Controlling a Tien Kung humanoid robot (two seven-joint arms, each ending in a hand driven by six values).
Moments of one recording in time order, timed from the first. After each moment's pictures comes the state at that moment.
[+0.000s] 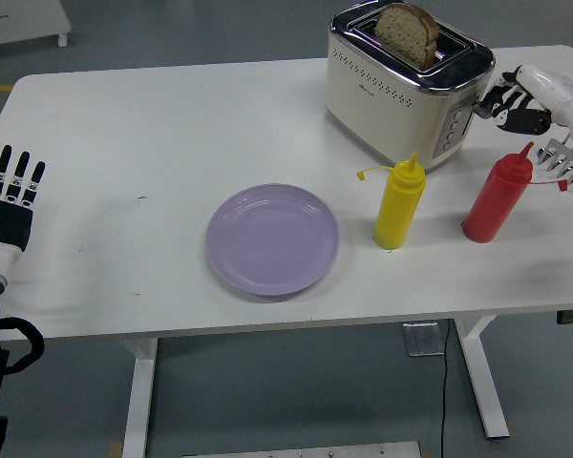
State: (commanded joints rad) left arm -0.11 0.14 -1.61 -1.38 0.29 0.04 -0.08; right arm 0.76 -0.64 0.78 1.09 -1.56 -0.01 -0.01
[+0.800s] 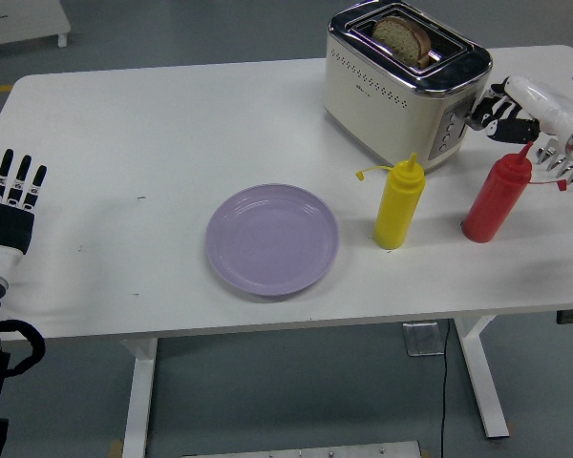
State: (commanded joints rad) left arm -0.11 0.14 -1.61 -1.37 0.29 0.04 -0.08; right arm 0.77 -0.61 0.74 1.07 -1.56 -0.01 -0.01
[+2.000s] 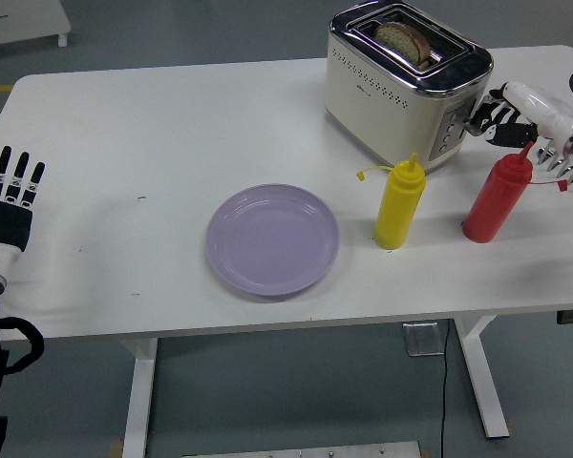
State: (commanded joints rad) left arm -0.11 0.14 -1.61 -1.37 0.29 0.04 -0.08; right arm 0.78 -0.61 0.72 1.04 -1.55 0.00 -0.01
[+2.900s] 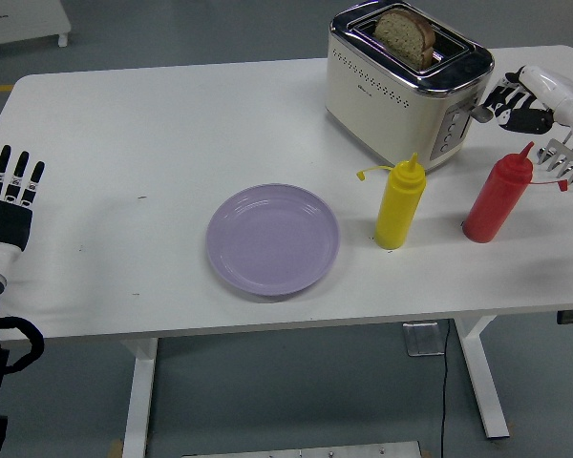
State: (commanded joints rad) left arm -0.11 0.14 -1.61 -1.37 0.29 0.04 -0.08; right arm 0.76 -0.63 0.84 1.06 -1.57 -0.01 -0.01
